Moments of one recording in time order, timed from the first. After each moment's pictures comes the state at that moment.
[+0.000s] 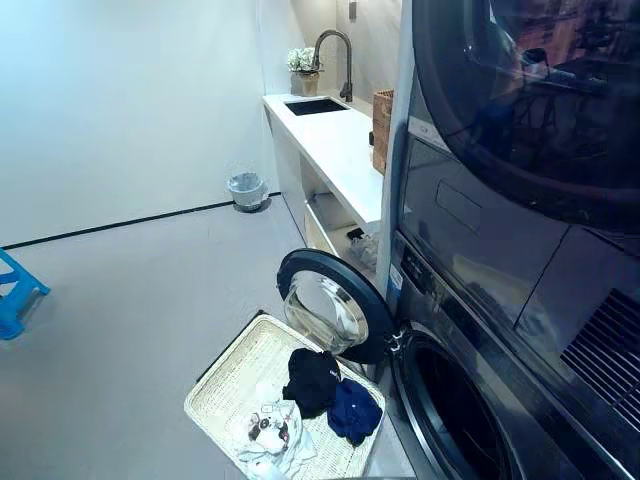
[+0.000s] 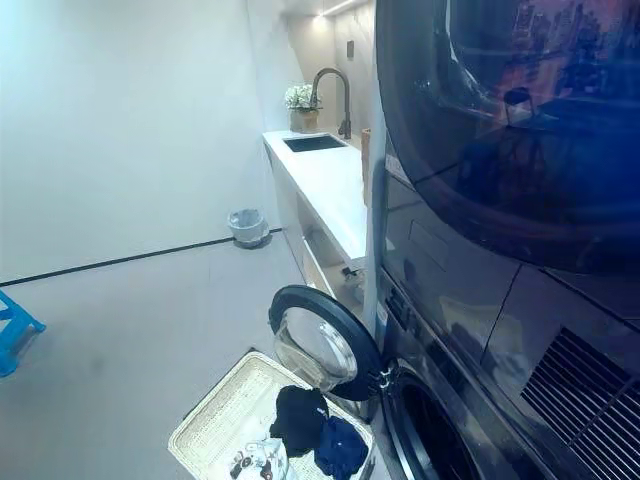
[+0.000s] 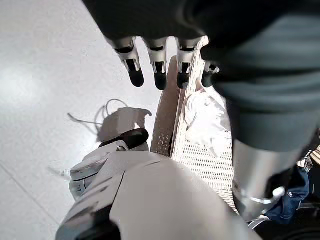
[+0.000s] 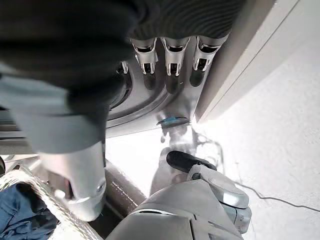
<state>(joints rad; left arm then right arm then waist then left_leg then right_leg) 0.03 0.27 -0.29 1.26 -0.03 -0.10 -0.09 -0.01 -0.30 0.21 1.36 0.07 0.07 0.00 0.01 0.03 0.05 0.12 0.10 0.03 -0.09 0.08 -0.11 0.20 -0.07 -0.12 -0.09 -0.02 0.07</state>
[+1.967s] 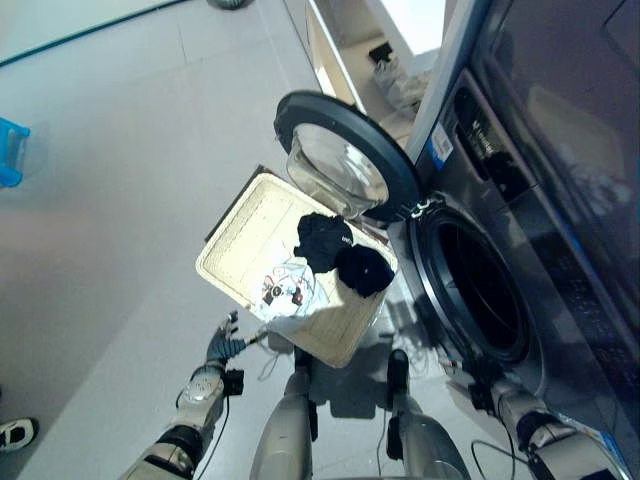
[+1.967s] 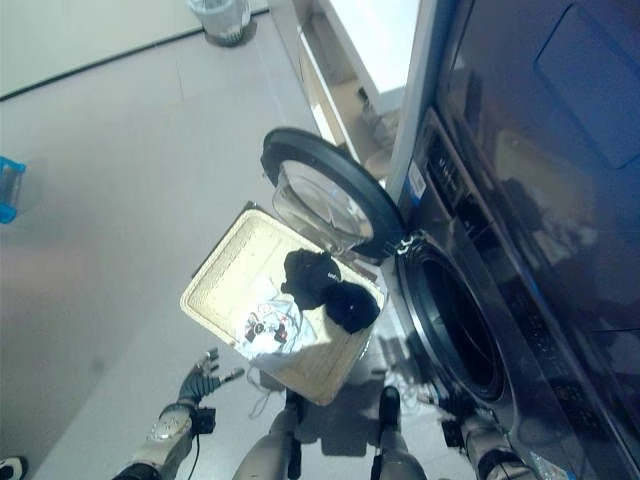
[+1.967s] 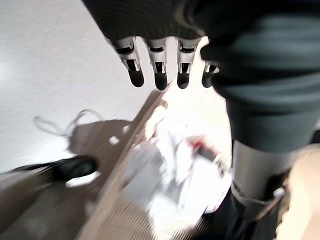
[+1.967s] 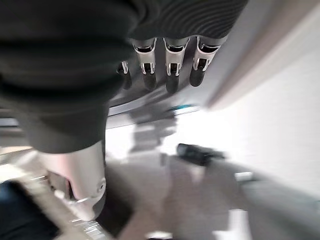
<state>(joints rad) -0.31 0.35 -0.26 0.96 -0.43 -0.35 0.16 -0.41 -0.41 0.22 1.17 0.30 -0.09 -0.03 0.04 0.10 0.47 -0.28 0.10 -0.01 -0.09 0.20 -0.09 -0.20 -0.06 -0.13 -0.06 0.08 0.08</state>
